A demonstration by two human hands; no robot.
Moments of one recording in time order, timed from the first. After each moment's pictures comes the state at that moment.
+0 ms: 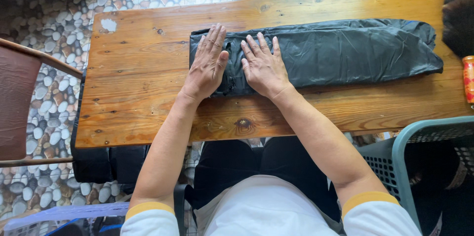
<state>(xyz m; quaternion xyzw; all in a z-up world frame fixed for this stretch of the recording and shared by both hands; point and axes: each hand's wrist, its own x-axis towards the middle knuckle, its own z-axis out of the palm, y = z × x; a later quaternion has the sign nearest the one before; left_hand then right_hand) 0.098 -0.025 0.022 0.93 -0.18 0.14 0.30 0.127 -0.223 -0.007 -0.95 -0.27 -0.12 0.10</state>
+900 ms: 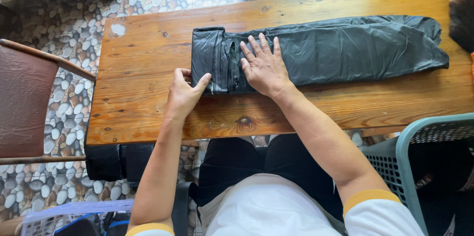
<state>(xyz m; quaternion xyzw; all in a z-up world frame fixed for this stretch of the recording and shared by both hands) 0.041 0.023 0.014 0.88 0.21 0.02 0.42 0.124 -0.224 -0.001 -0.95 -0.26 -0.08 0.12</state>
